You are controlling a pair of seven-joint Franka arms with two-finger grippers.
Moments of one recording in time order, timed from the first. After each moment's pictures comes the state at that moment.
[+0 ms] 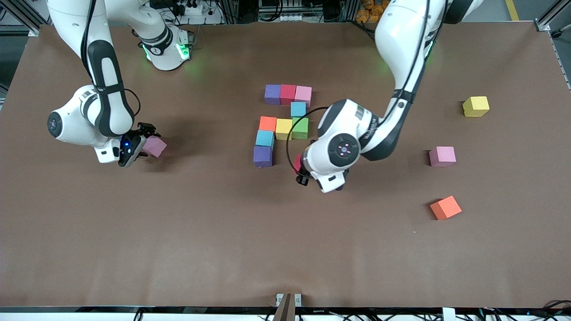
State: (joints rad) left arm -0.68 0.78 0.05 -1.25 -0.37 1.96 -1.80; right arm 0.76 0.40 -0.85 -2.35 0.75 2.19 -1.52
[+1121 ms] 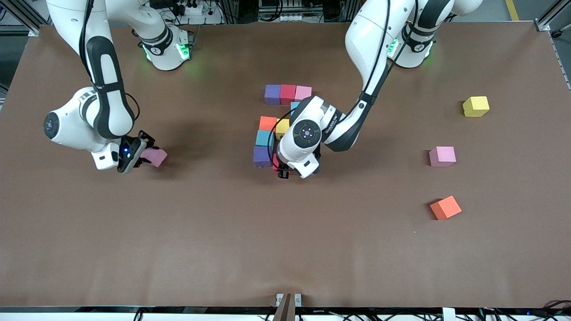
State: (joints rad) left arm -0.79 0.84 0.06 -1.33 -0.34 2.22 -2.05; right arm 0.78 0.39 -0.83 -2.22 0.77 2.23 -1.56
